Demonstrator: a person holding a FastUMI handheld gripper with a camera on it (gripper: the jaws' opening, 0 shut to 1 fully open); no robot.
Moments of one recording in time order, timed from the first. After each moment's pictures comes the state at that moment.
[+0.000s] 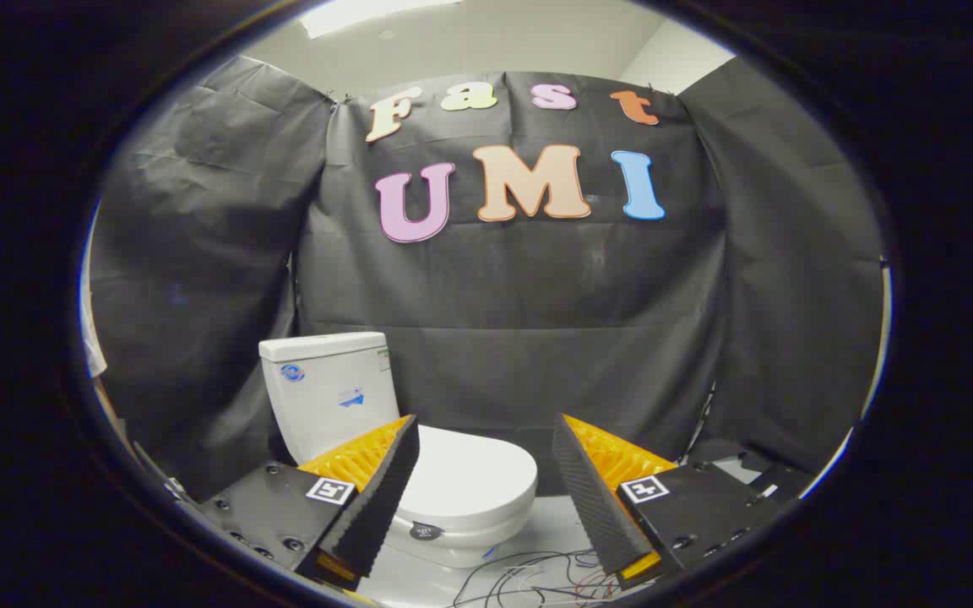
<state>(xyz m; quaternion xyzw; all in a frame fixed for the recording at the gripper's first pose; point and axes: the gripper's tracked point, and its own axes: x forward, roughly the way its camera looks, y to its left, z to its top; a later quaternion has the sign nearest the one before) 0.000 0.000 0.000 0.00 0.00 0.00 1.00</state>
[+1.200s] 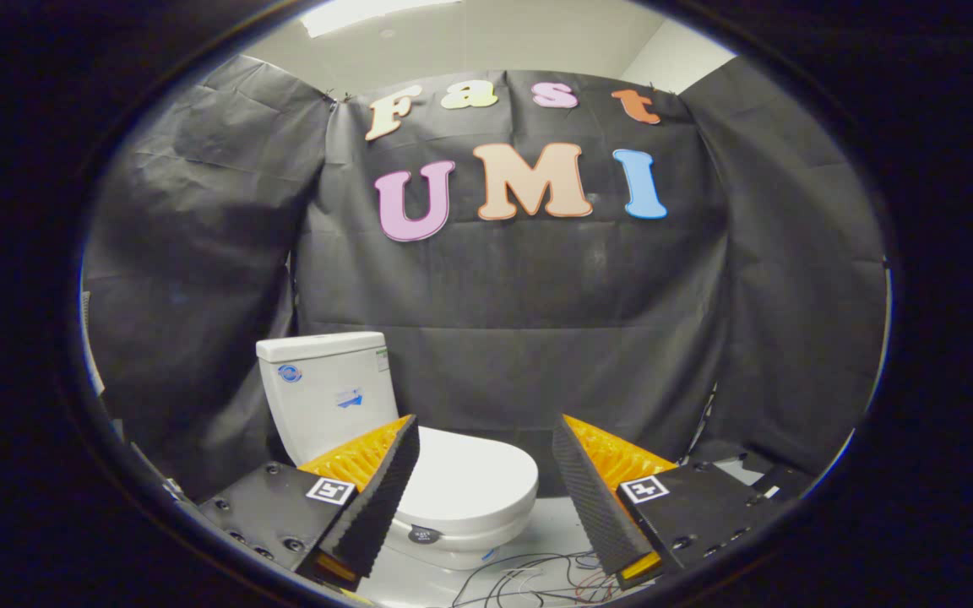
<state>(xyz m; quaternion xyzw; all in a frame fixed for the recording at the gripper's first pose) 0.024 0.002 -0.004 0.00 0.01 0.00 1.00</state>
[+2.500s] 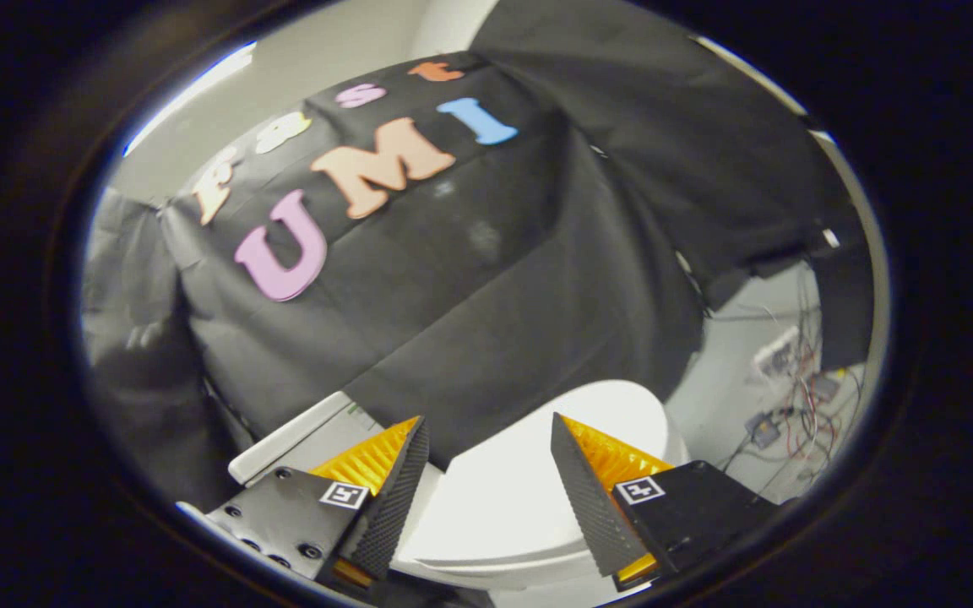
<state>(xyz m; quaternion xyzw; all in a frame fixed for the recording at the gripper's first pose) 0.122 0.089 -0.139 0.36 -0.01 -0.18 0.92</state>
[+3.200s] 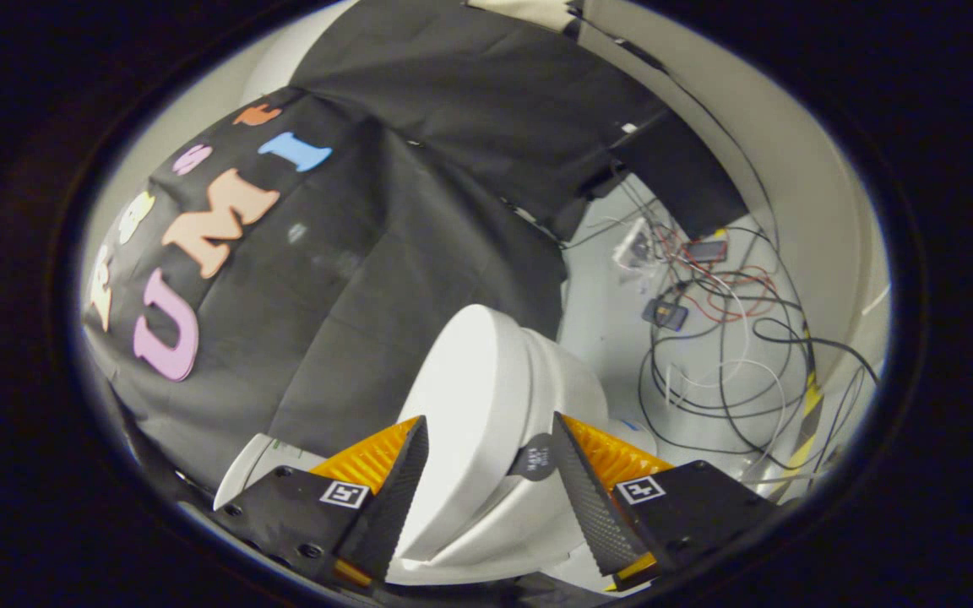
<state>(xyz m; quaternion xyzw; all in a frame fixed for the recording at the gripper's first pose) 0.059 0.086 -0.263 0.52 0.01 -0.35 0.78</state>
